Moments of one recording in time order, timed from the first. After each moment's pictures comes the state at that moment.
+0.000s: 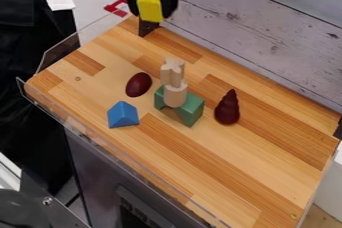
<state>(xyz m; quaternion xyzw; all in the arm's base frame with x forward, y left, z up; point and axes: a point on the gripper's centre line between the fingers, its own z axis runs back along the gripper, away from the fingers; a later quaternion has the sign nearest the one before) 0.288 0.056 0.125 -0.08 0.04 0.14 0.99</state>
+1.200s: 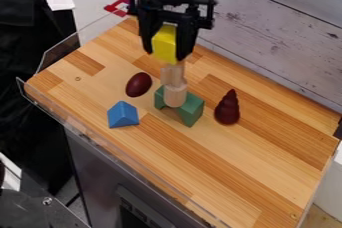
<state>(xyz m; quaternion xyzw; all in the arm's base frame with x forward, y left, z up) 0.263 0.020 0.103 -0.07 0.10 0.10 0.99</state>
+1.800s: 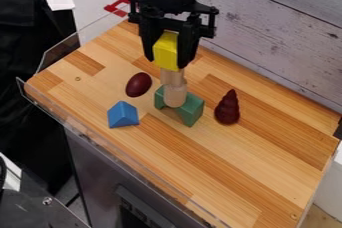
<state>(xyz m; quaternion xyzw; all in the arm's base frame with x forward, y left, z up) 0.262 0.014 0.101 -0.06 0.08 0.09 0.99</state>
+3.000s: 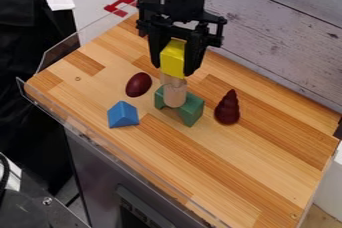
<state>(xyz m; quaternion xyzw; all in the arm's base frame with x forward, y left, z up) 0.266 0.012 0.091 -0.05 0.09 0.10 0.99</state>
